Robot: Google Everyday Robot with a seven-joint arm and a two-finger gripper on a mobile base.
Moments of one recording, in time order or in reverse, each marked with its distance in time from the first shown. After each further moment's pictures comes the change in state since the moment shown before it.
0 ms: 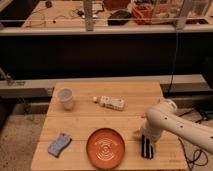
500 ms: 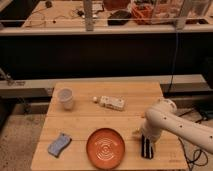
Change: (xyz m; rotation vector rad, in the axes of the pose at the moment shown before) arm -0.003 -0.003 0.000 0.000 -0.005 -0.009
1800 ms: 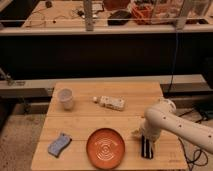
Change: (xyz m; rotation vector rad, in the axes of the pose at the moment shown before) arm 0.001 -0.002 0.004 0.003 -0.010 -0.006
